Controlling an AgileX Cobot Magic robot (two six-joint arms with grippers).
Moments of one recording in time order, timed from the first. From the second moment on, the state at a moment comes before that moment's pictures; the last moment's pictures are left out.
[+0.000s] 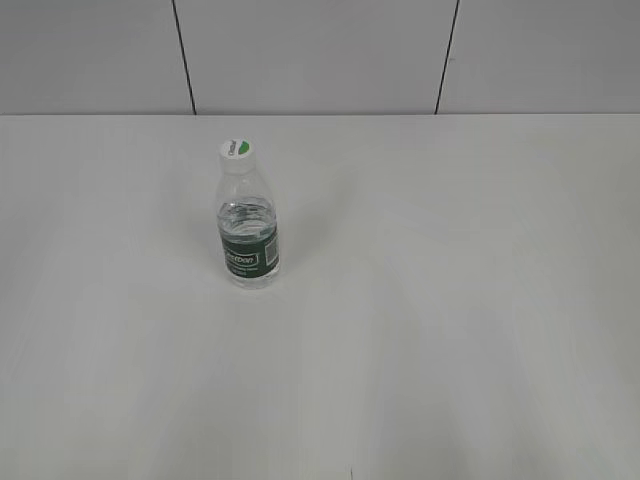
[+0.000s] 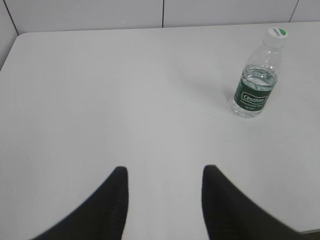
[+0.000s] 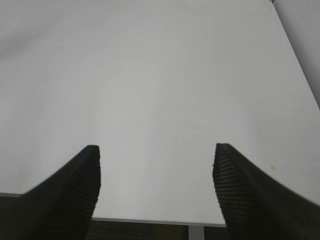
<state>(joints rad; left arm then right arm) 0.01 -0.01 -0.53 -0.09 1.07 0.05 0.08 -0.01 -0.51 0.02 1.09 -0.18</state>
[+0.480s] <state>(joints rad) 0.01 -0.01 -0.53 -0.09 1.07 0.05 0.08 -0.01 -0.51 0.02 1.09 -0.18</state>
